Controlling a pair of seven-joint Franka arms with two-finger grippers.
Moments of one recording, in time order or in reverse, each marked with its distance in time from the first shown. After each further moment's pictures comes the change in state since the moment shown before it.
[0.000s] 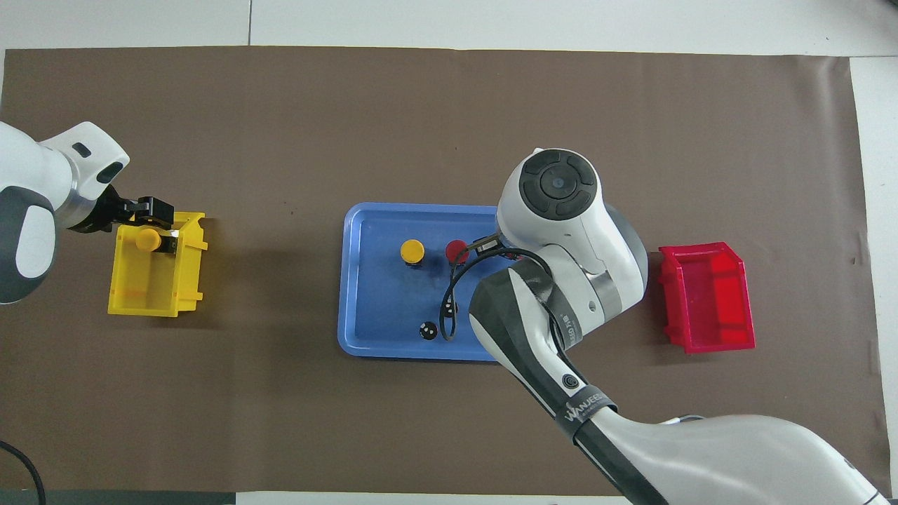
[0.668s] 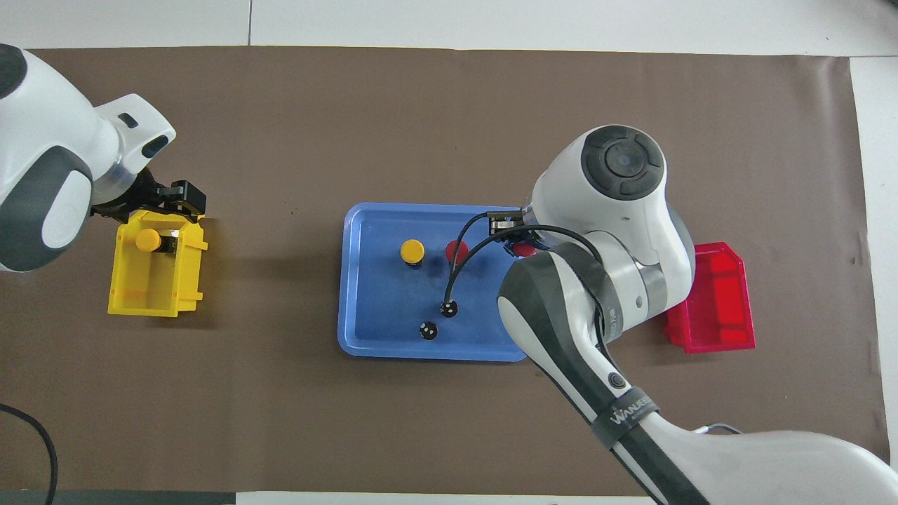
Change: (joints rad) left arm 0.001 0.054 -0.101 0.226 0.081 -0.286 -0.092; right arm -0.023 -0.055 0.004 -0.003 0.110 -0.072 0.252
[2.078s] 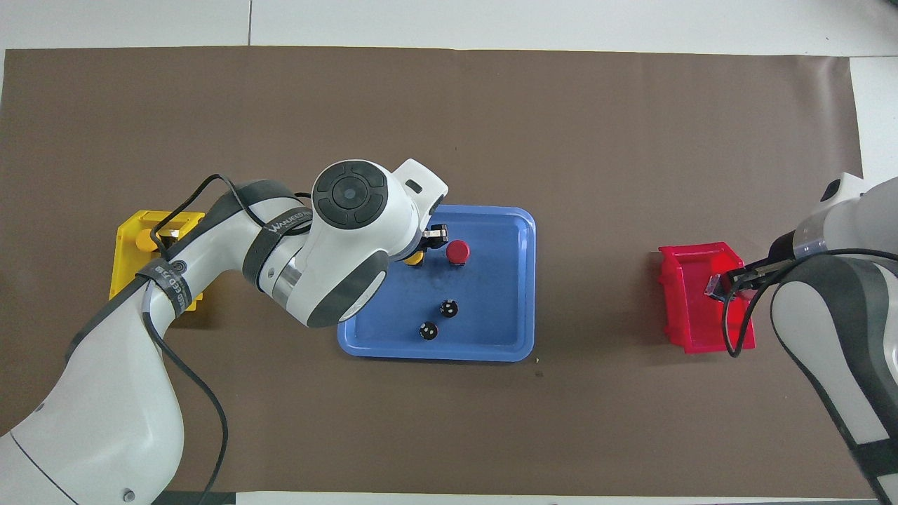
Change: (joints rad) left arm -0.304 0.238 -0.273 -0.019 -0.016 0.371 -0.640; right arm -0.479 -0.327 -0.009 -0.235 -0.078 -0.226 -0.620
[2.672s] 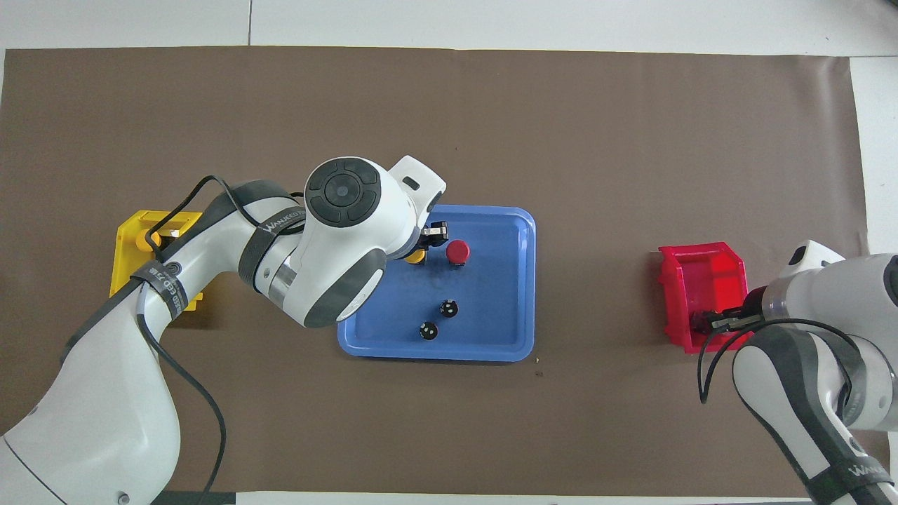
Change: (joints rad) left arm 0.002 -0.003 0.000 0.000 -0.025 0.005 0.012; right arm -0.069 -0.108 -0.013 -0.427 -0.002 0.376 -0.084
